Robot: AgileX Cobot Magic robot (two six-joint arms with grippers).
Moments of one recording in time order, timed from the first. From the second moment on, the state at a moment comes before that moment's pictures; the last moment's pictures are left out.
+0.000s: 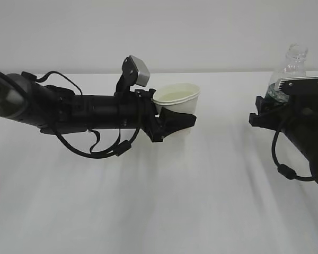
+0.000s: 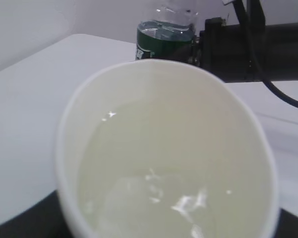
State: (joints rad) left arm -0.44 2.19 -1.24 1.11 -0.98 -0.74; right arm 0.15 2.01 -0.69 0.15 -1.01 -0.15
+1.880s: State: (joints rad) left arm -0.08 2.19 -1.24 1.03 -0.97 -0.71; right arm 0.15 2.01 -0.69 0.15 -1.01 -0.15
